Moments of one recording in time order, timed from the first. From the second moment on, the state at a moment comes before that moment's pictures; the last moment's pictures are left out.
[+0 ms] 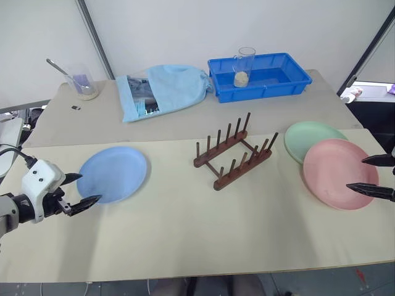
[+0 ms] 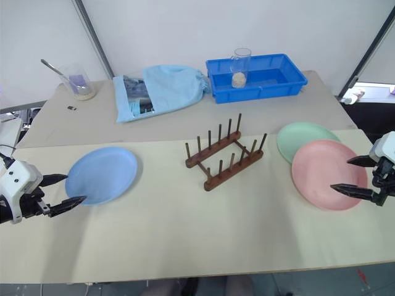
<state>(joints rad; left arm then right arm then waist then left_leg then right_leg) 0.17 0.97 0.50 -0.22 -0.40 0.45 -1.00 -0.11 -1.24 -0.40 0.22 0.29 0.25 1.30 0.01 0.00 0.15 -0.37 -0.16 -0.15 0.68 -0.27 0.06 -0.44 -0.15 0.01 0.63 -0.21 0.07</state>
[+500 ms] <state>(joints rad) -0.10 0.55 -0.09 -0.44 -0.34 0.50 -0.76 0.00 -1.14 -0.50 -0.32 0.59 0.57 1.28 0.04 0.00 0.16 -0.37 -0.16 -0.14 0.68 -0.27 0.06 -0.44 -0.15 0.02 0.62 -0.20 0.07</state>
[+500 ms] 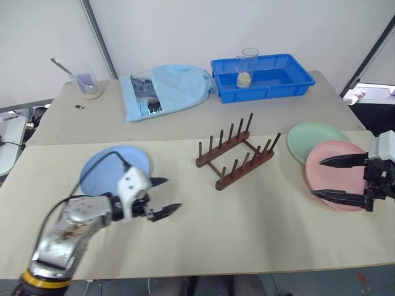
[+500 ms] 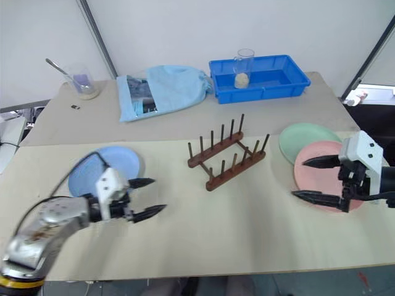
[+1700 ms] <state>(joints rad) -0.34 0.30 -0.32 0.07 -0.14 0.17 -0.80 0.23 -1.07 -0.66 -0.55 0.63 0.68 1.17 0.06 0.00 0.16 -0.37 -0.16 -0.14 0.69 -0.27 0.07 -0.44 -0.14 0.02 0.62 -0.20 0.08</state>
